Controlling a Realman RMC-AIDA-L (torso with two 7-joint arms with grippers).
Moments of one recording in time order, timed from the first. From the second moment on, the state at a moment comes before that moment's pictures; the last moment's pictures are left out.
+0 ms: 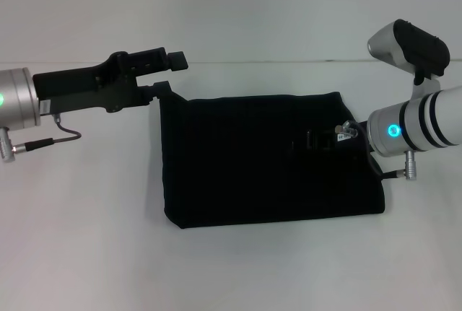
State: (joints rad) left arm -0.69 -1.99 0.52 0.59 1.98 1.52 -2.39; right arm 0.96 2.08 -0.82 -0.36 -2.43 -0.91 2.58
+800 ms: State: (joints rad) left arm -0.70 -1.99 0.51 0.59 1.98 1.51 -2.40; right arm 0.94 2.07 -0.82 -0.41 -2.41 -0.94 2.56
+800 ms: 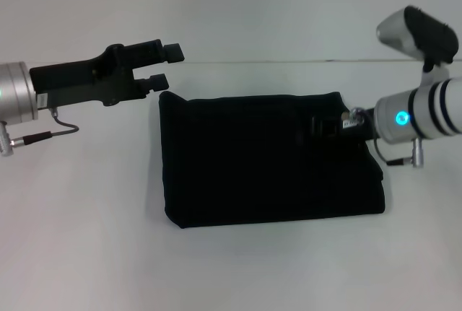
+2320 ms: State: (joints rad) left arm -0.69 -1.99 0.45 0.59 1.98 1.50 -2.40; right arm 0.84 2.03 -0.84 -0.70 -2.55 -1.22 2.72
